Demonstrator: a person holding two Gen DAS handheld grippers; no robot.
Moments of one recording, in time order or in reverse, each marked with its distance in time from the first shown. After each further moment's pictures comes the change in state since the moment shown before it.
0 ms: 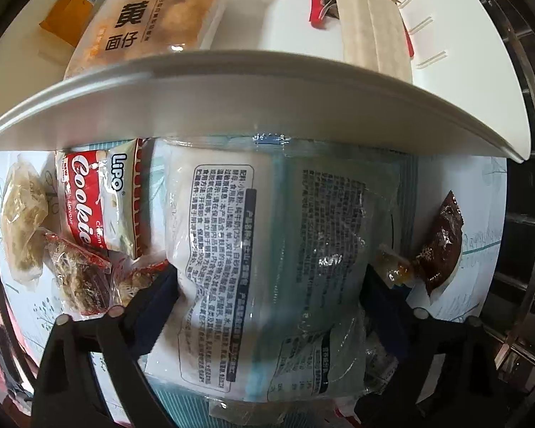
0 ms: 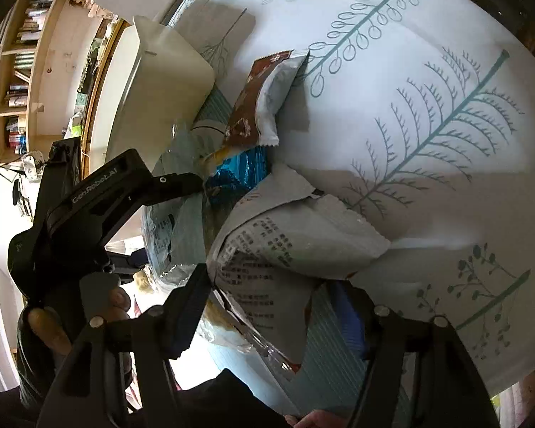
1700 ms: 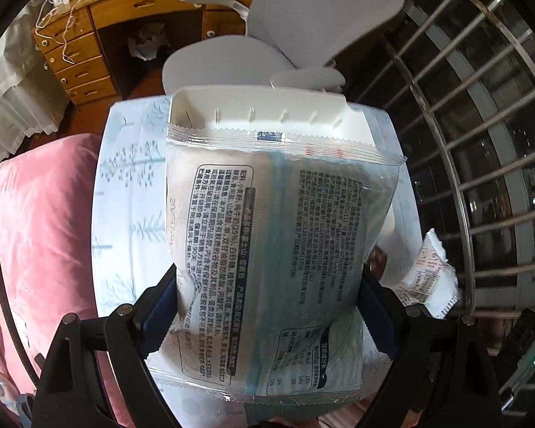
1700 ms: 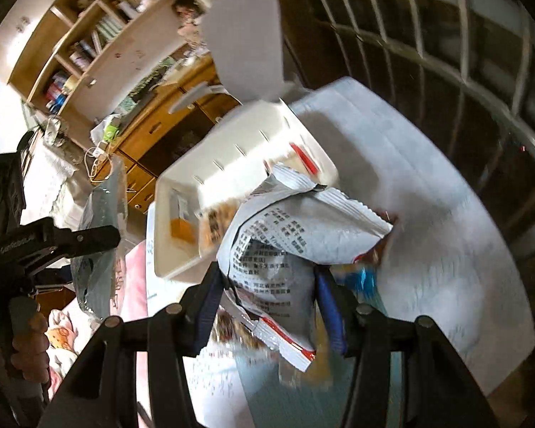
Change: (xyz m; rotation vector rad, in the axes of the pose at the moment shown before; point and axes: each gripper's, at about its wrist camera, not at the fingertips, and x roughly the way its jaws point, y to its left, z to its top) left arm -0.246 0.119 0.008 0.146 -0.324 -0.138; right arm -0.079 0.182 -0.016 -0.400 -0.417 -0.141
